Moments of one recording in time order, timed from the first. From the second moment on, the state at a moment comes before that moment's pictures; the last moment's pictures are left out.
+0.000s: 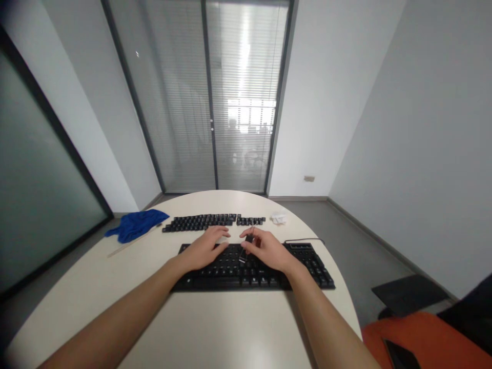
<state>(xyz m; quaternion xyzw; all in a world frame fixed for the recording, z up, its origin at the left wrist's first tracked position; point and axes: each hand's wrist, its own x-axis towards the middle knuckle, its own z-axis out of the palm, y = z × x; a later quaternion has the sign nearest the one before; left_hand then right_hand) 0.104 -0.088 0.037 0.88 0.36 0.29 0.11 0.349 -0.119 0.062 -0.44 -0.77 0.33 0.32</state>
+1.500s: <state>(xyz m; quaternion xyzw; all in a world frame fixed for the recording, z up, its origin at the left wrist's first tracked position) 0.116 -0.107 0.036 0.90 0.28 0.27 0.18 0.347 -0.125 0.062 -0.44 -0.81 0.31 0.24</state>
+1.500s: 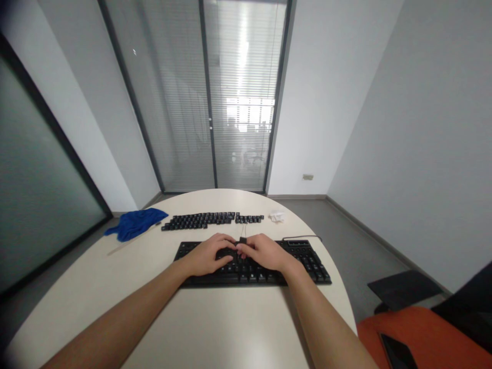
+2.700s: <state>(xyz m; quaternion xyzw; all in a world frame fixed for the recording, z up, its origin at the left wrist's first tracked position) 0.119 -0.099 0.031 0.88 0.28 0.31 0.24 0.337 -0.118 0.049 -0.45 -0.79 0.27 0.31</state>
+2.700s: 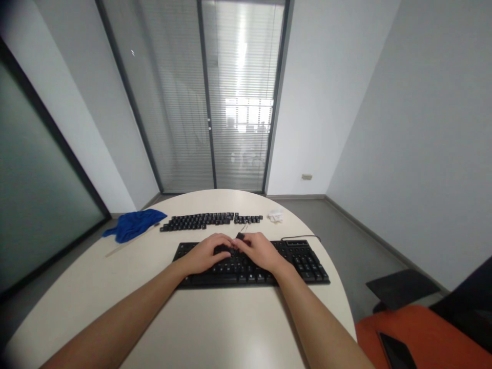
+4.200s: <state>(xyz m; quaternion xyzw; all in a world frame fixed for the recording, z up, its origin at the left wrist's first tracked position) 0.118 -0.104 0.038 0.87 0.30 0.31 0.24 0.331 -0.113 0.045 -0.41 -0.75 0.36 0.36</state>
